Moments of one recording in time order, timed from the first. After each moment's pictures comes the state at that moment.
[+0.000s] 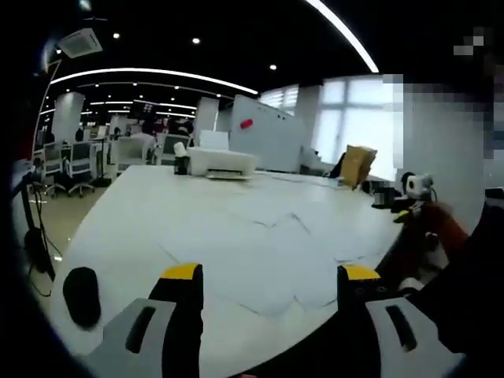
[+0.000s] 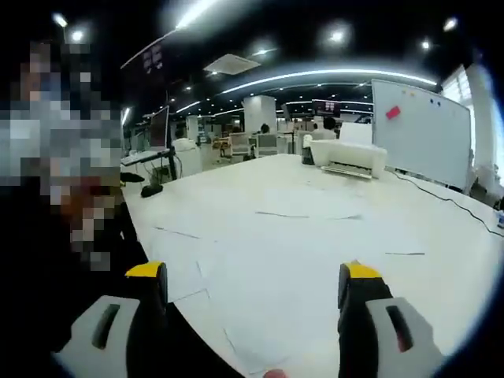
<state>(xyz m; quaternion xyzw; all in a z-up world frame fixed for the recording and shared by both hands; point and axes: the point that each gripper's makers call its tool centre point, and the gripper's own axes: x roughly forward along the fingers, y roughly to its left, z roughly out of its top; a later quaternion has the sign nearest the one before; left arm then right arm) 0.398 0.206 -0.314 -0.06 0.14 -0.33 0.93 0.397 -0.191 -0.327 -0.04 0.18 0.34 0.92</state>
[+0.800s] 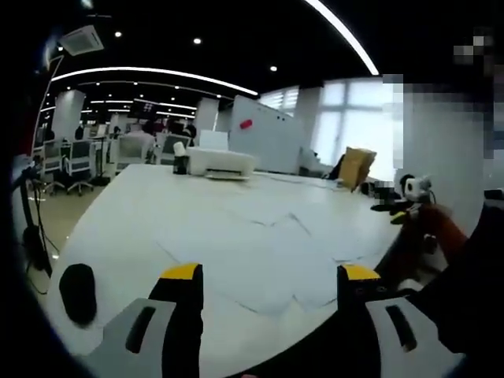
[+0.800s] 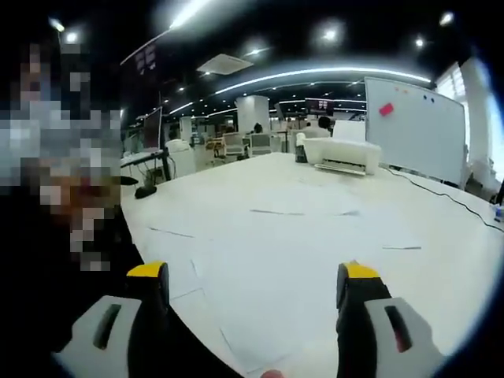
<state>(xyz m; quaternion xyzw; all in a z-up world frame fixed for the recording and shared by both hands) 0.398 0.203 -0.318 -0.06 0.13 -0.33 0.93 0.400 -0.198 -0.332 -0.03 0.19 0.32 0.93</state>
